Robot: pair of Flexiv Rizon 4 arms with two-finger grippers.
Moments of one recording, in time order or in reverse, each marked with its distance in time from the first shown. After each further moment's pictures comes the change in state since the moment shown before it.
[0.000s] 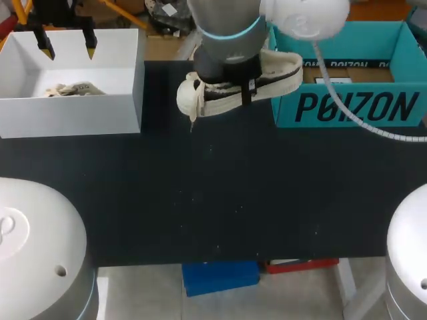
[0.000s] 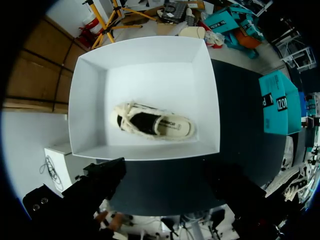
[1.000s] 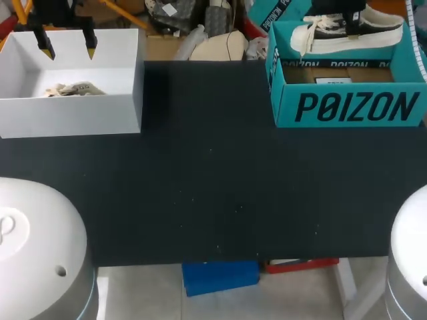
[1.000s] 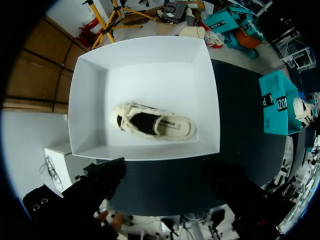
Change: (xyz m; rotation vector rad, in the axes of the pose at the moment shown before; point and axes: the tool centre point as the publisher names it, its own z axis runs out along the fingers) left arm 0.000 0.000 0.000 0.000 0.000 0.000; right arm -0.195 -0.238 0.158 0.163 0.199 0.198
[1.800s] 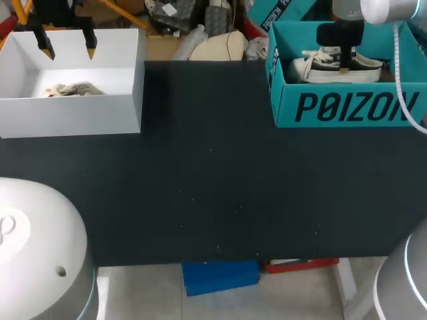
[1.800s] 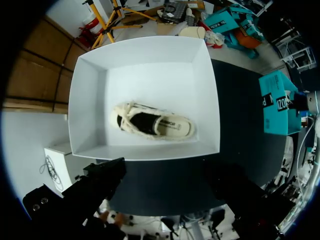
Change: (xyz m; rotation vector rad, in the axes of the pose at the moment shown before) left arm 0.000 0.000 0.000 0.000 0.000 0.000; right arm -0.049 0.033 0.202 -0.158 0.216 -0.099
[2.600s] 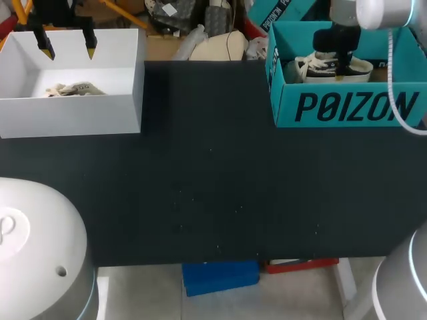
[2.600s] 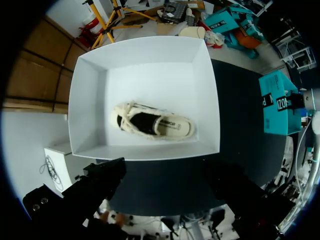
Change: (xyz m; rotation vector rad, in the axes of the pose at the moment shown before) left arm 0.000 0.000 0.000 0.000 0.000 0.000; right arm -0.007 0.016 0.032 -0.044 0.034 -0.135
